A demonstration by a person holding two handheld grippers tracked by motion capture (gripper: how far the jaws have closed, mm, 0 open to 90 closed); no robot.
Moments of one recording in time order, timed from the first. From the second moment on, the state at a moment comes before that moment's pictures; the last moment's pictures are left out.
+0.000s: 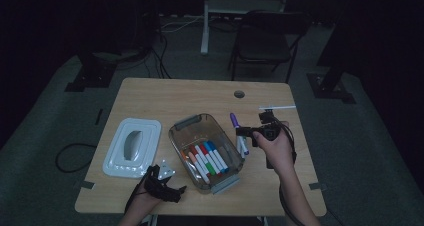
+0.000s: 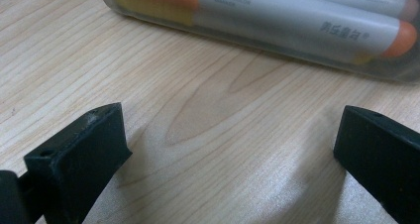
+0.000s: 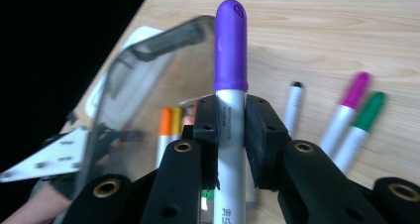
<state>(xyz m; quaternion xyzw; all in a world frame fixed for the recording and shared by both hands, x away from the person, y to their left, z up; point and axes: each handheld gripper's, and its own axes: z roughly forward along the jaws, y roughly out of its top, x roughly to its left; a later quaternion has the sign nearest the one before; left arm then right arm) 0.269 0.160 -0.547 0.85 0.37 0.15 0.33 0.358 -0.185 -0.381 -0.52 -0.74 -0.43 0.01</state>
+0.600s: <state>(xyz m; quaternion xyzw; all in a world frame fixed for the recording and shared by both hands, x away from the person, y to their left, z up) 0.269 0.160 -0.547 0.86 0.37 0.15 0.33 0.359 -0.086 -0.384 -0.45 -0.80 -0.40 0.06</state>
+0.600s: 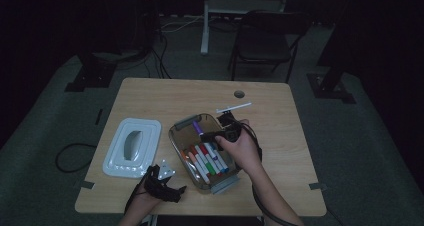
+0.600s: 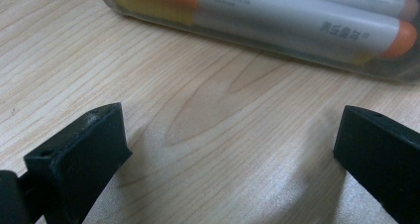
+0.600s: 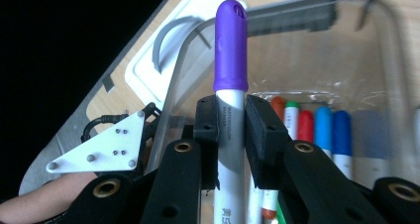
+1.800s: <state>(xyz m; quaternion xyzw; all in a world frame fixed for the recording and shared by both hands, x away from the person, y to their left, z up) 0.269 0.160 -0.547 0.86 0.37 0.15 0.33 0.374 -0.010 -0.471 -0.45 -0.85 -0.24 0.11</state>
